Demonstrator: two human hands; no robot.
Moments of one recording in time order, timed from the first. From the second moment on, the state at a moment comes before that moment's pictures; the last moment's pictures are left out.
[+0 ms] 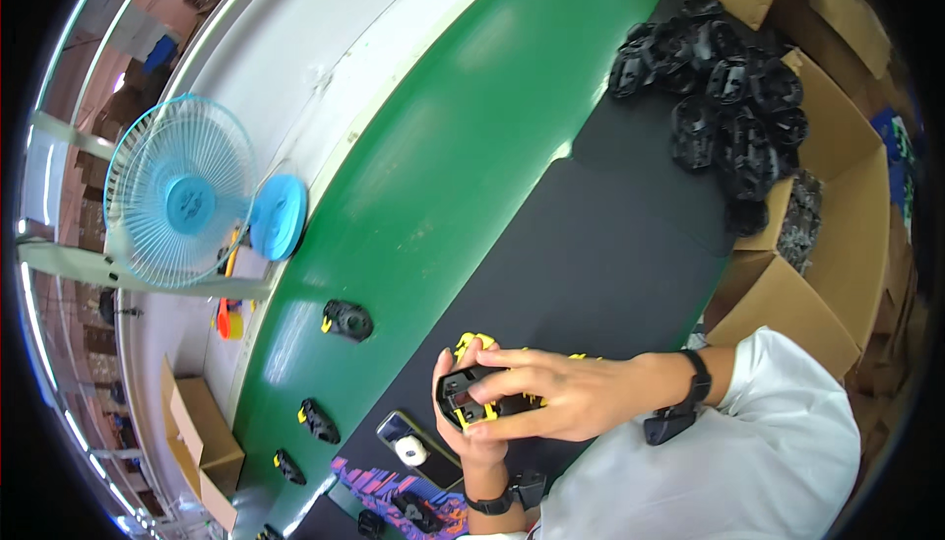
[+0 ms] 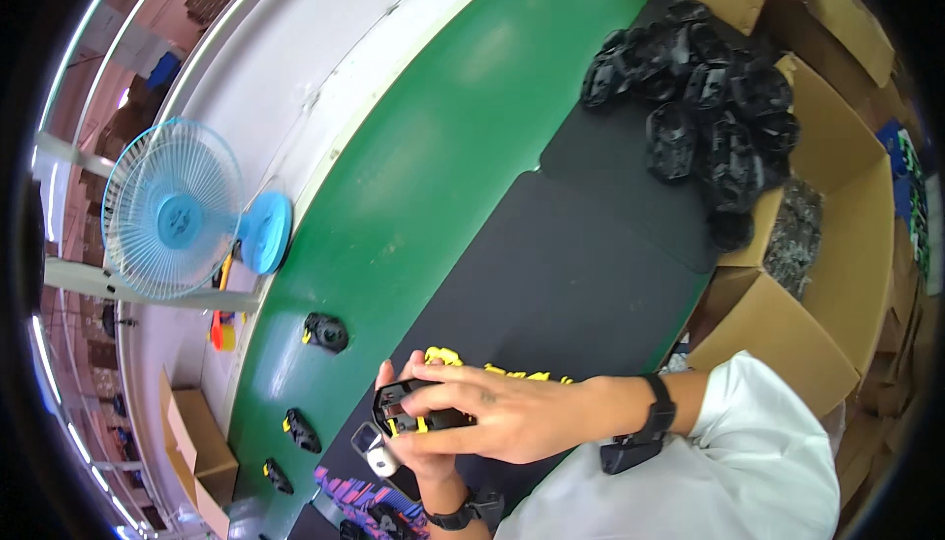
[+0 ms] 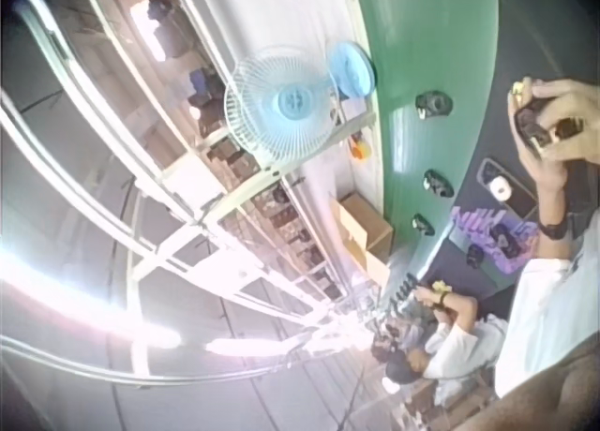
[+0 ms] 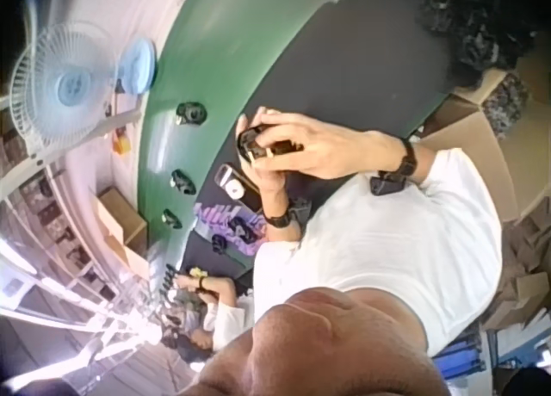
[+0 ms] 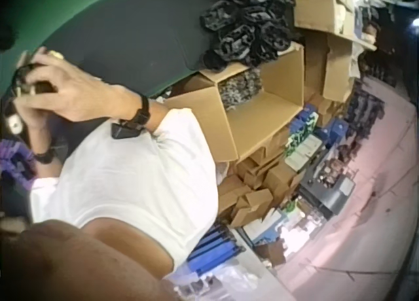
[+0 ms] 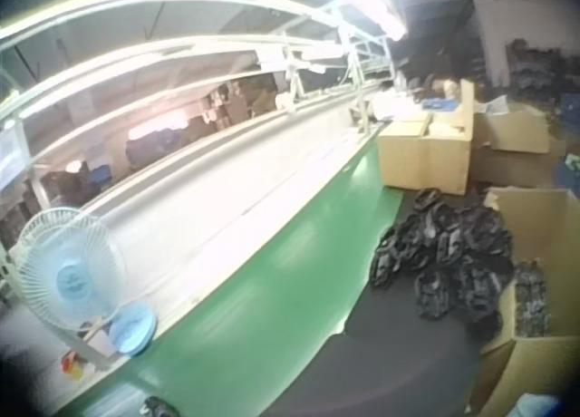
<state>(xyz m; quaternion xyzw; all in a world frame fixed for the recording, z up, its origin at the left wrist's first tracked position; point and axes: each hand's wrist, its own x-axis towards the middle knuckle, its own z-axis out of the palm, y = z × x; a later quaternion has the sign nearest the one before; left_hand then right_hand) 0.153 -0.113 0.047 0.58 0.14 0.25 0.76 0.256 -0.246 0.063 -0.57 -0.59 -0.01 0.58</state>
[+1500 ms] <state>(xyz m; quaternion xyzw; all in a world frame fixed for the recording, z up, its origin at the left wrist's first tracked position) 0.069 -0.084 -0.044 0.69 0.35 0.34 0.54 0.377 -0.437 0.054 -0.97 -0.05 -0.22 0.03</state>
